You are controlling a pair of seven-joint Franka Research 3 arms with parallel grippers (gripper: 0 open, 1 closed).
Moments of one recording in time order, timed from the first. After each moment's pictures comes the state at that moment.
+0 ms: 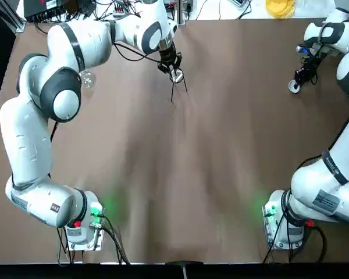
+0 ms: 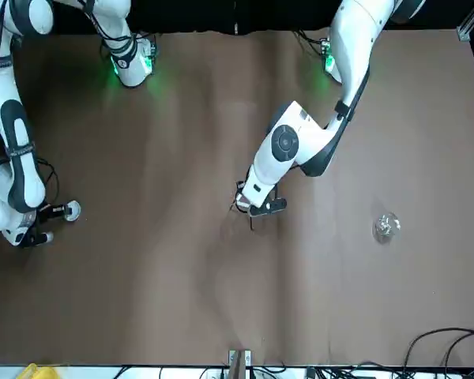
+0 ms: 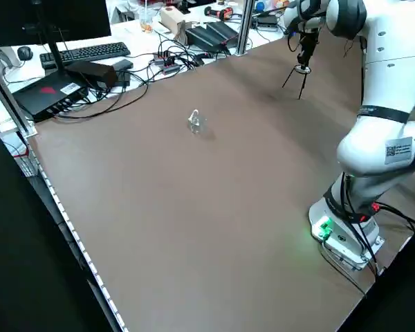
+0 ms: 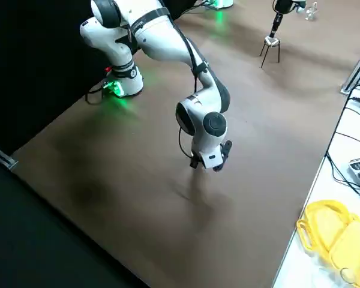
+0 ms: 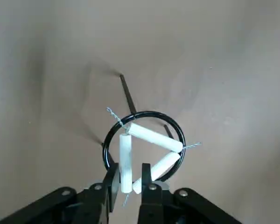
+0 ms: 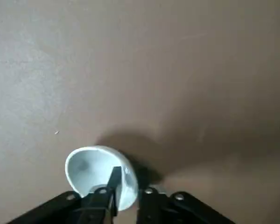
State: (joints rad) left arm -0.39 0.62 -0.36 -1.56 -0.03 2.23 -0.87; right arm -0.34 0.71 -0.03 -1.65 0.04 2.04 -0.54
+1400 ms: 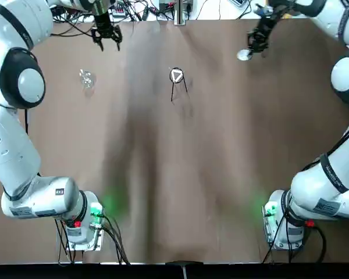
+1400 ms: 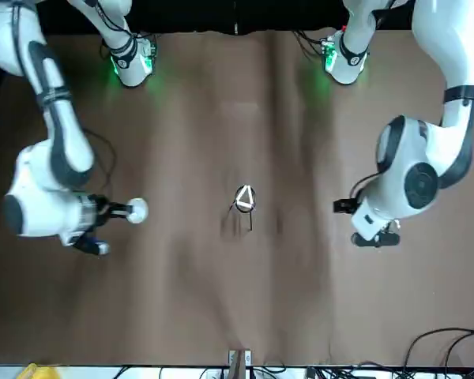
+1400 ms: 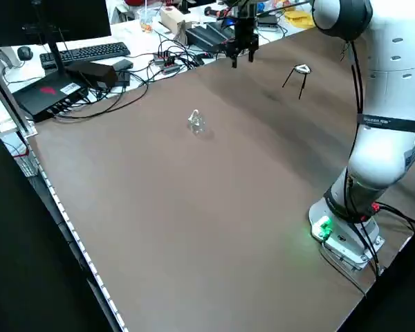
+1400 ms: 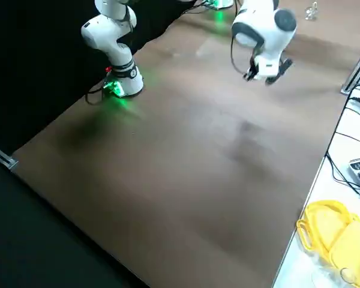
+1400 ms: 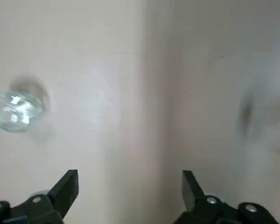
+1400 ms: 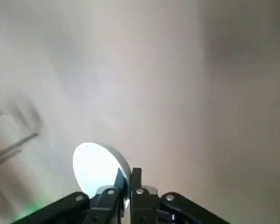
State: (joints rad) left arm 0.06 0.45 -0.34 -1.56 0.11 1.82 -0.29; right arm -0.18 0.52 0.35 -1.58 0.20 1.82 0.27
